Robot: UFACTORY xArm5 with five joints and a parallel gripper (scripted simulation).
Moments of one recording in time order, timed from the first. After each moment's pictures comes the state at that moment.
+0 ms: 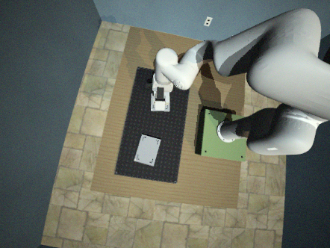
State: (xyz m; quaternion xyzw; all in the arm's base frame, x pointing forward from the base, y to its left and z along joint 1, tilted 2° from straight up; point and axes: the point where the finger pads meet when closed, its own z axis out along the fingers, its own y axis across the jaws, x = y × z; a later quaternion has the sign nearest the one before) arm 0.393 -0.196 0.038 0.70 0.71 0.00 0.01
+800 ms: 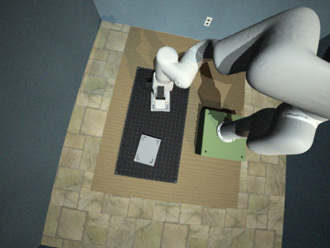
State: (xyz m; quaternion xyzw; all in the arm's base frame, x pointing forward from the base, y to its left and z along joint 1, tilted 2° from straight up) arm 0.392 -0.203 0.038 0.70 0.71 0.00 0.01
